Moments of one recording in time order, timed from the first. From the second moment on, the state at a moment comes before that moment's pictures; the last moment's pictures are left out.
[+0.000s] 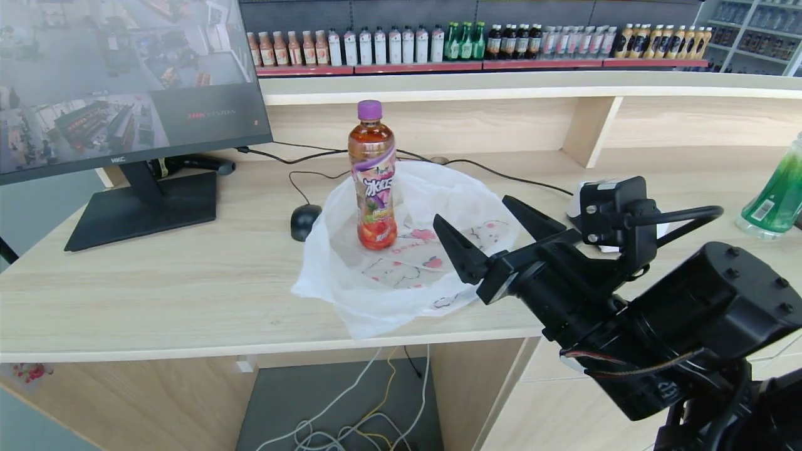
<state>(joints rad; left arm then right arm) 0.00 0.00 0.00 0.00 0.00 -0.01 0.78 1.81 -0.59 -1.57 -0.24 -0.04</state>
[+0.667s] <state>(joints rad) 0.00 0.00 0.00 0.00 0.00 -0.01 0.77 1.82 -0.59 -1.57 -0.24 -0.04</state>
